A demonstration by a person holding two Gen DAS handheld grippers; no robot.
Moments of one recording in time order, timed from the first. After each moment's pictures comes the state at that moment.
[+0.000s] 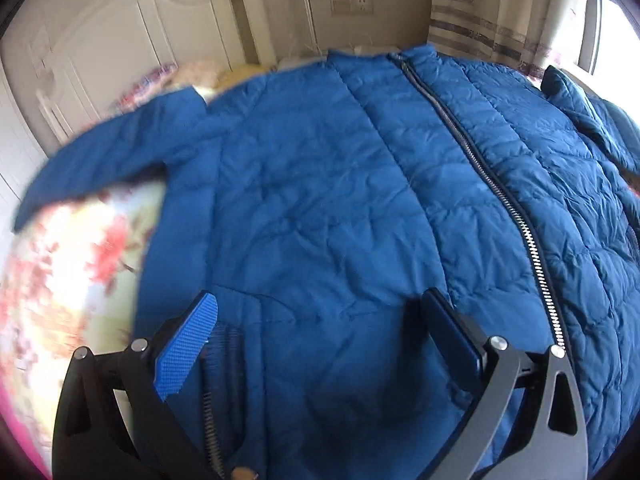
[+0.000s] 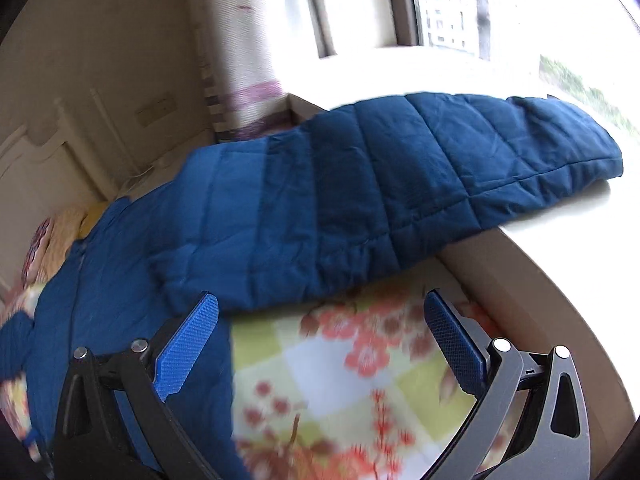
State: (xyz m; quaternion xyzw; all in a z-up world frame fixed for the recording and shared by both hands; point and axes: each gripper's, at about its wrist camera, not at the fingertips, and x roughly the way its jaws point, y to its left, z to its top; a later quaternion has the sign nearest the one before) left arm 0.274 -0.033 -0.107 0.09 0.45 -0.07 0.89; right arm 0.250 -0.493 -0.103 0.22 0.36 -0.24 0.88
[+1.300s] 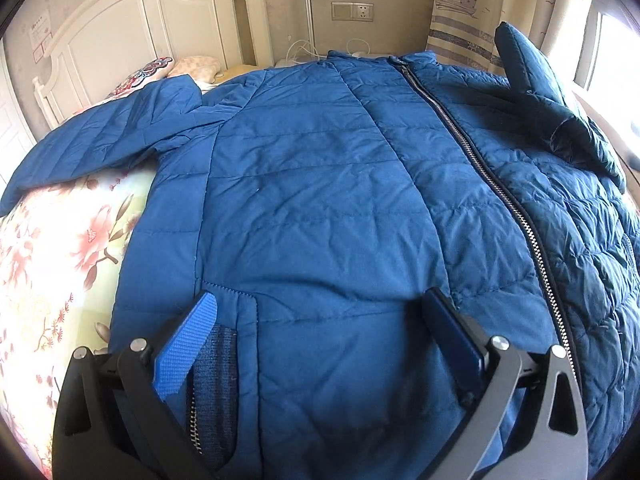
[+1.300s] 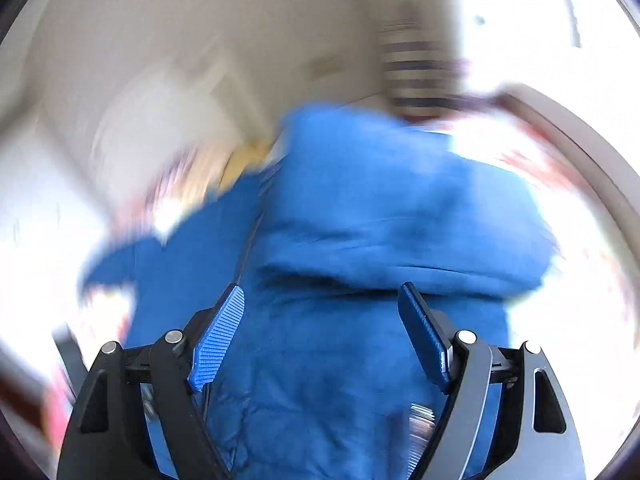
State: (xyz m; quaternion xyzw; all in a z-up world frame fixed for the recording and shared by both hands) left arm 0.269 -0.025 -0.114 0.07 0.44 -0.08 0.89; right arm 0.249 -0.422 -0.069 0.26 0.35 0.02 0.90
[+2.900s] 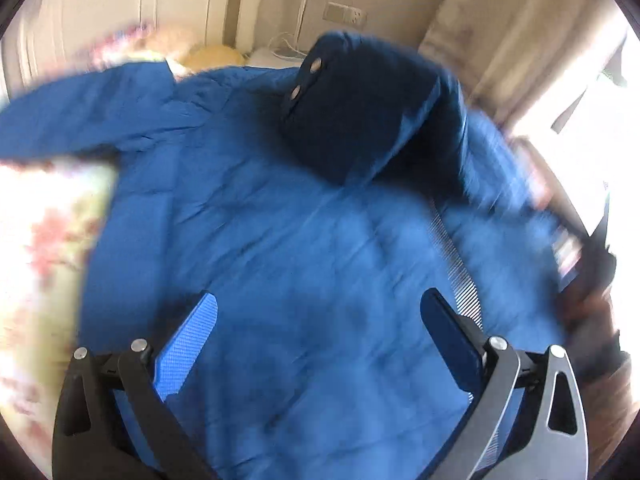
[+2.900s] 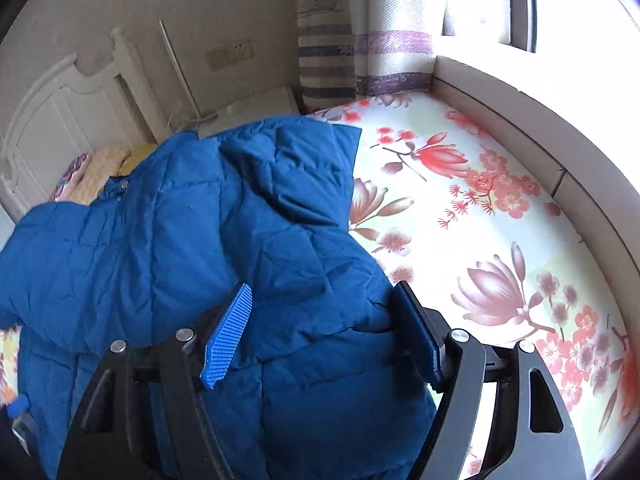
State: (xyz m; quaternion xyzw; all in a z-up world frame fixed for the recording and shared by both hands) left arm 0.308 -0.010 -0.084 -0.10 0.46 -0.16 0.87; right arm 0.327 -0.468 -0.110 0.15 0.40 -0.12 0.90
